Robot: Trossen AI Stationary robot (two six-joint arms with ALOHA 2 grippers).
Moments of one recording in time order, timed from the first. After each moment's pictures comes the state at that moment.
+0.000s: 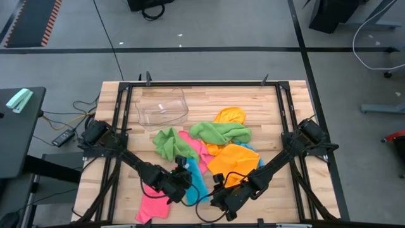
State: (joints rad) left arm -0.60 1.85 1.06 -0.26 -0.66 -0.15; right arm 0.65 1.94 1.21 -0.01 0.33 0.17
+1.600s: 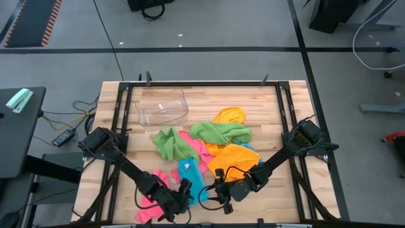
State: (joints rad) left arm -0.73 1.93 1.07 0.07 -0.33 0.01; right arm 0.63 1.95 0.99 0.44 0.39 0.19
